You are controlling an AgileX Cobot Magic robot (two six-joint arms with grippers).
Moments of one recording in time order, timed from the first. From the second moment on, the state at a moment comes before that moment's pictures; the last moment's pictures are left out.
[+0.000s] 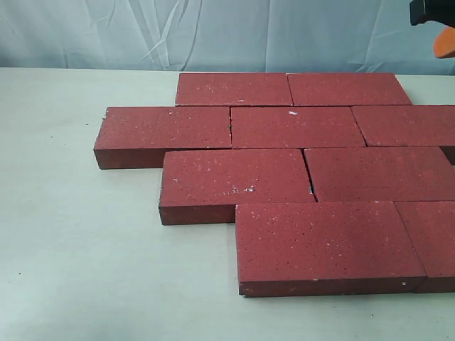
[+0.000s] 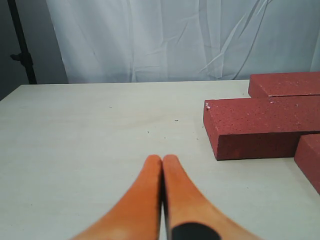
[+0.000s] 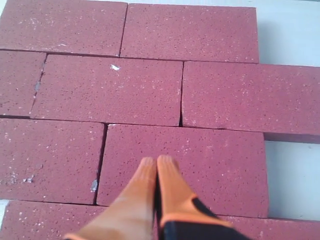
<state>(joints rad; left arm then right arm) 0.00 0.01 0.00 -0.07 0.24 0.06 0.16 1.26 -1.23 0.03 0.94 0.06</state>
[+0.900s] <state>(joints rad) 0.00 0.01 0.00 -0.07 0.24 0.06 0.16 1.04 -1.22 -0.01 0.94 0.06</state>
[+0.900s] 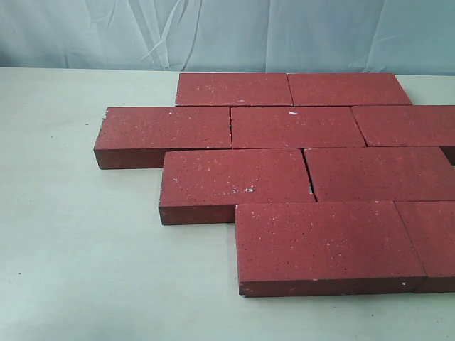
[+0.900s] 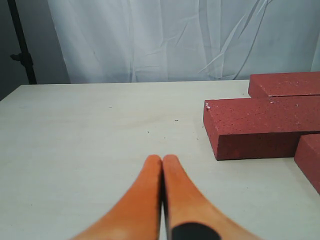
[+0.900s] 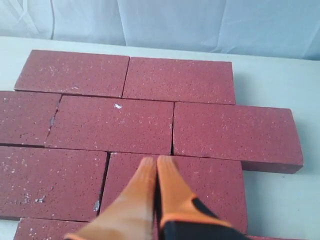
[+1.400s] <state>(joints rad) 0.00 0.01 0.00 -0.07 0.24 0.06 0.16 0.66 -0.76 -0.05 0.86 0.06</state>
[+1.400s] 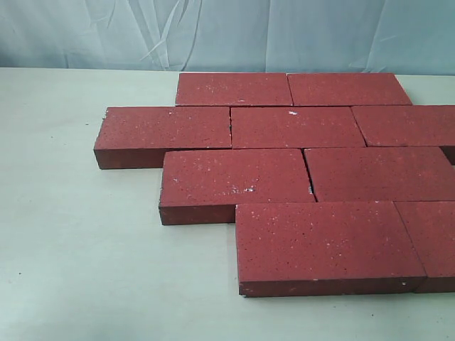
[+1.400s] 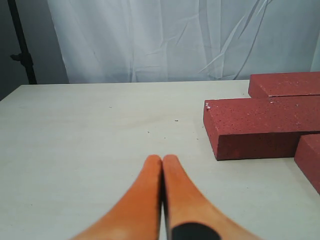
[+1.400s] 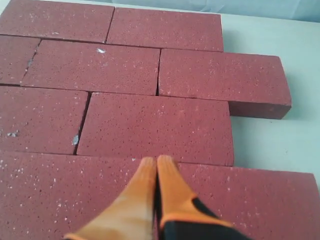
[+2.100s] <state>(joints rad) 0.00 0.01 0.00 -0.07 0.24 0.06 0.08 0.11 -0.36 -0.03 0.59 0.06</state>
